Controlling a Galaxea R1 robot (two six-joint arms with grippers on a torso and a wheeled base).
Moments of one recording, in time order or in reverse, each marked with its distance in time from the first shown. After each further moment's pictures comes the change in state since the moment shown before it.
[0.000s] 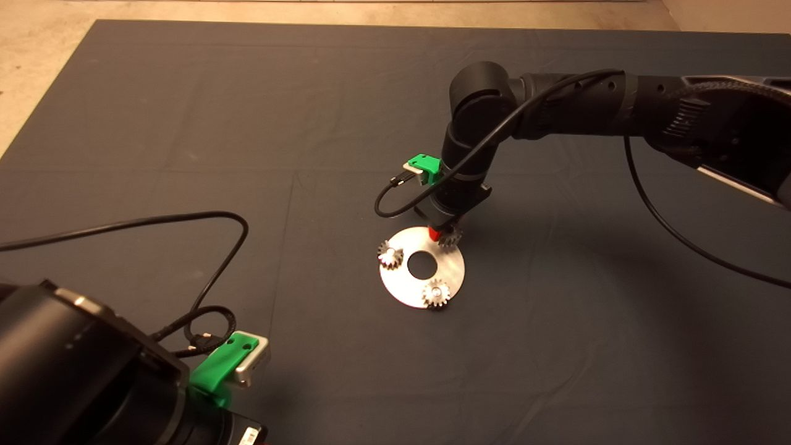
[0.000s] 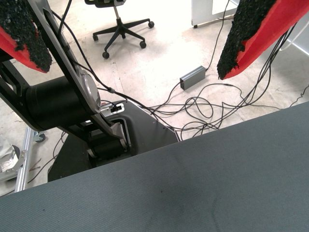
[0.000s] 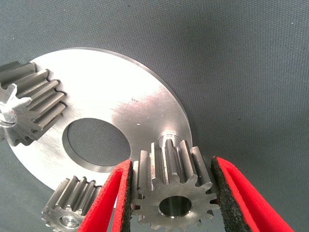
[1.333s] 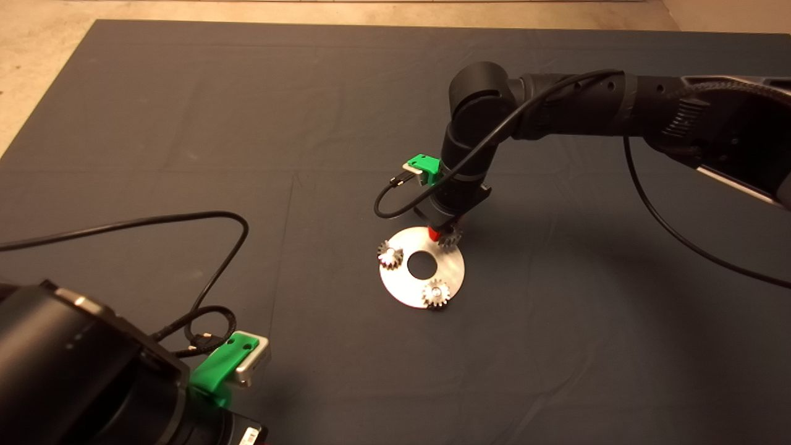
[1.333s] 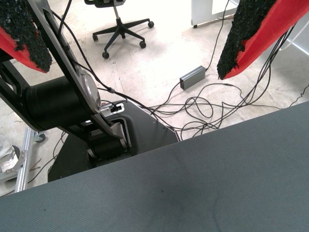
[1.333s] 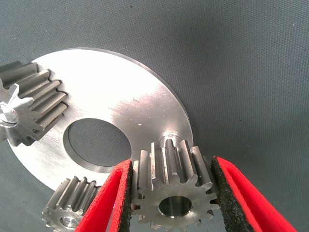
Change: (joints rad) left arm 0.000 0.003 0.000 0.000 0.000 0.000; right arm 0.000 0.003 0.002 -0.008 0.000 0.000
